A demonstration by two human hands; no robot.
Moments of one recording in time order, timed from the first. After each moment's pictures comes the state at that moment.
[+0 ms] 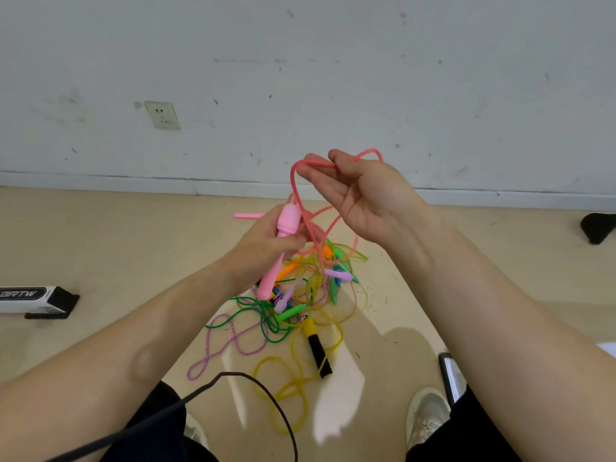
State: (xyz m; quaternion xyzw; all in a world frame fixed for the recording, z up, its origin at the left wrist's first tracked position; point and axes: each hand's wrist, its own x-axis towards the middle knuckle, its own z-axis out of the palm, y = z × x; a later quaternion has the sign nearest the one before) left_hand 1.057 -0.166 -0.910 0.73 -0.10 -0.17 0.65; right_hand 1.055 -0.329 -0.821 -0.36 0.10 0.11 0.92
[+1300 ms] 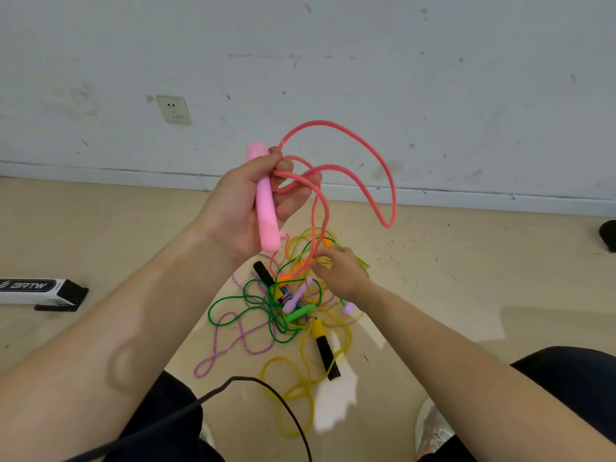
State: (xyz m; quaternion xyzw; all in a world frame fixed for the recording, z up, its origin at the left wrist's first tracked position) left_hand 1.061 -0.159 -0.829 0.41 0.06 -0.14 0.90; right_hand 1.077 -0.313 -1.020 -0.88 0.02 0.14 0.46
